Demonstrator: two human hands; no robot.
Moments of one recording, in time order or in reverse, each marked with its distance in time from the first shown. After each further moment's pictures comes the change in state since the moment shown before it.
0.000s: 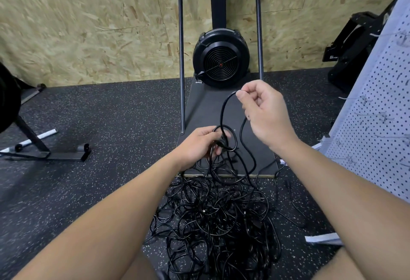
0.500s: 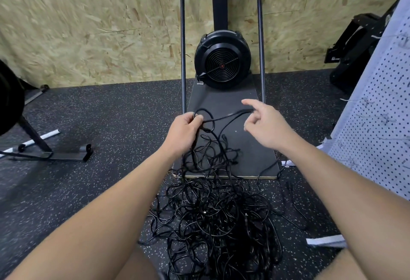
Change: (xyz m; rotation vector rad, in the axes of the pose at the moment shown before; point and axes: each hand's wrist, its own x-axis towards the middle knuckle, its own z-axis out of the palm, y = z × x) left_hand 0.008 0.010 -0.044 0.340 0.466 0.135; right_hand 0.003 0.044 -0.019 -0.358 -0.325 0.258
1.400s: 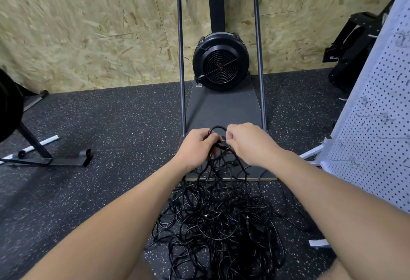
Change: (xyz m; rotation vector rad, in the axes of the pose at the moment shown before) left_hand -0.024 0.005 0.038 0.008 -0.202 0.016; right_hand -0.007 -0.010 0.041 -0.565 -0.116 -0.145
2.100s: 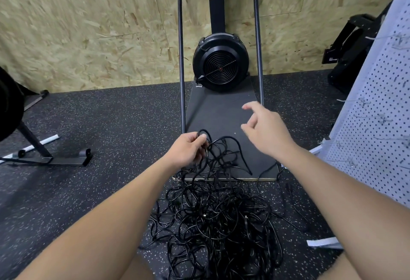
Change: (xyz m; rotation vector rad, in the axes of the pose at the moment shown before) left_hand -0.001 -0.018 -0.021 -0.134 -0.058 -0.204; right_hand -0.008 0.028 -0.025 0.368 0.239 0.166
